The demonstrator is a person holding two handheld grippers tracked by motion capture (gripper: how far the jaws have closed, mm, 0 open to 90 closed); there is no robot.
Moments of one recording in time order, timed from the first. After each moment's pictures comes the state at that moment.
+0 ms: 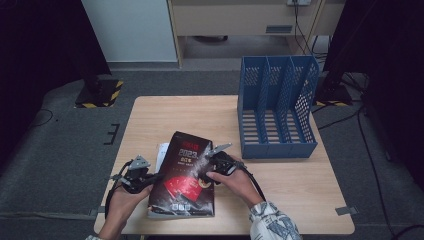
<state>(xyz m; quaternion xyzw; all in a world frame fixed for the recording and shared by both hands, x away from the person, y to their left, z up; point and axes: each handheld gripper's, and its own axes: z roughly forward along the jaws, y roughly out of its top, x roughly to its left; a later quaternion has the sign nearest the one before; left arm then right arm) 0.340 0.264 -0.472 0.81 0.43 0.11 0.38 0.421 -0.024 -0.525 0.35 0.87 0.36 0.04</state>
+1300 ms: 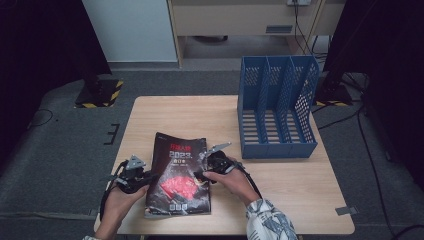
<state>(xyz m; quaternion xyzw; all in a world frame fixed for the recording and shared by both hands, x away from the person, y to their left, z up) 0.342 0.281 -0.481 0.81 0.46 0.16 0.33 0.425 -0.016 -0.529 0.34 0.85 0.40 0.00</state>
